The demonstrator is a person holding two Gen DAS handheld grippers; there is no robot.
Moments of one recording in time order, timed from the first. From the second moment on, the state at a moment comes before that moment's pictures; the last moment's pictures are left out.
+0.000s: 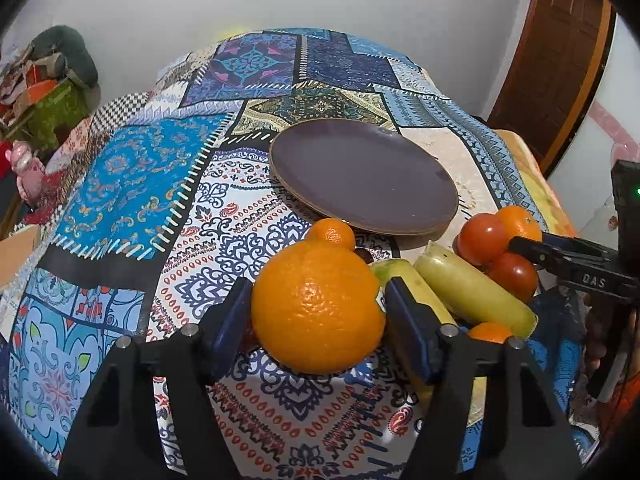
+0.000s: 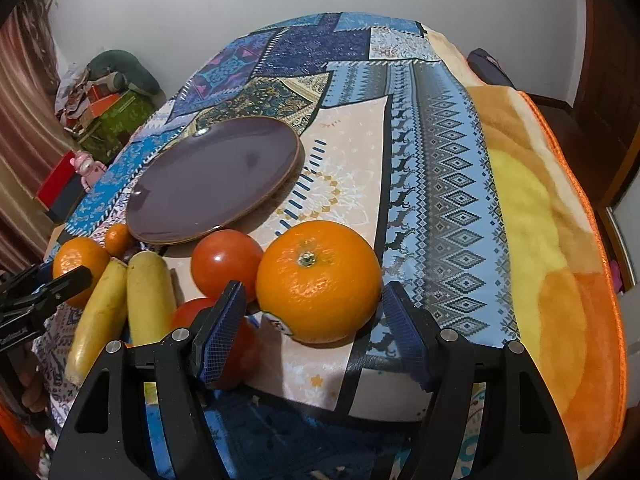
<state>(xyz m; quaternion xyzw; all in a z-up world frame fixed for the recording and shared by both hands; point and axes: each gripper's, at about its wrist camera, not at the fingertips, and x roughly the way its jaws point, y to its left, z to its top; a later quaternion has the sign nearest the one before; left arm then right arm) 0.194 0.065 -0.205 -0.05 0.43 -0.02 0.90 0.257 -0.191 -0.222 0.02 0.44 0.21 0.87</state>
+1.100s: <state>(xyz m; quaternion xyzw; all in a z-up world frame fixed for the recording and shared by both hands) 0.182 0.064 -0.156 -0.04 0.39 -0.02 0.92 0.262 -0.179 -0.221 -0.03 0.45 0.22 0.87</state>
